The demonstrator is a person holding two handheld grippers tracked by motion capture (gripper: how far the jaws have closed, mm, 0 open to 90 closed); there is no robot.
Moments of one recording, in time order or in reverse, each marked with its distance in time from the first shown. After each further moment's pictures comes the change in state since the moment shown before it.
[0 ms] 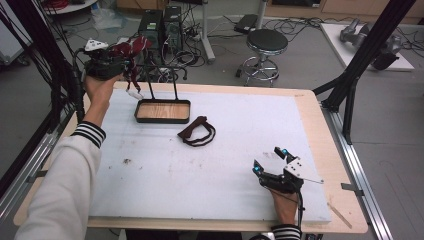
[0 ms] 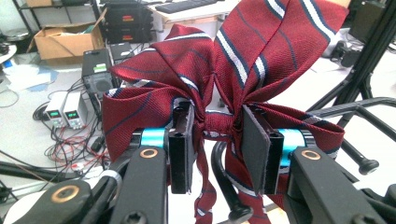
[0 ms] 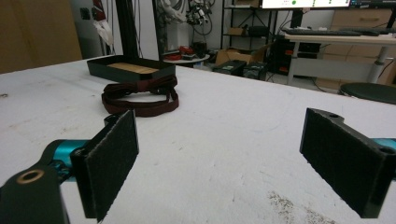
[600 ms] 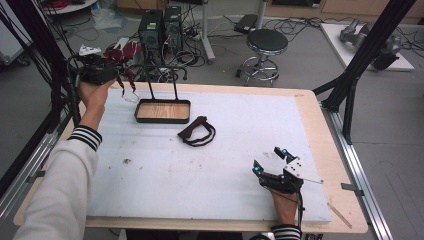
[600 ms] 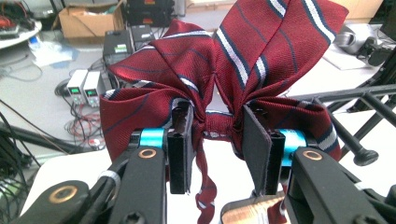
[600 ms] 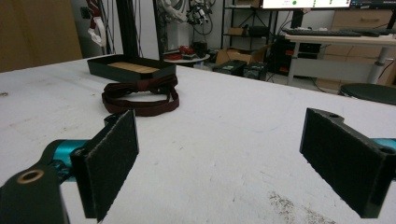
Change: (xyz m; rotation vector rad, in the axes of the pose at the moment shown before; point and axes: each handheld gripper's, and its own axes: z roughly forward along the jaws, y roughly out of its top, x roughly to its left) left arm 0.015 -0.016 -0.007 0.049 0.074 -0.054; right arm 0.001 0.000 0.000 0.003 -0.001 -0.001
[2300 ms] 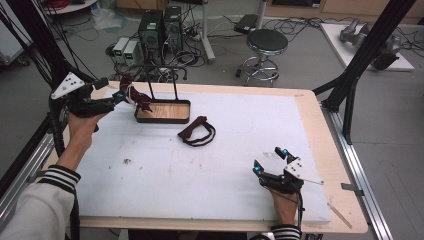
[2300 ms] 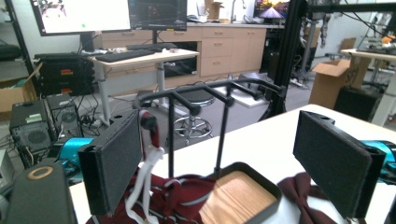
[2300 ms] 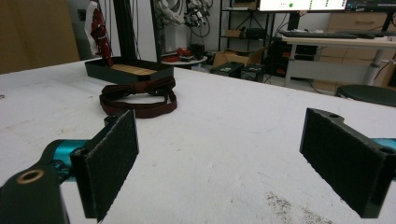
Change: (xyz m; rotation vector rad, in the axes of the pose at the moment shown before) left arm -0.016 -0.056 -0.079 -0.284 -0.365 0.092; right arm 0.001 0.000 -0.001 -0.008 -0.010 0.003
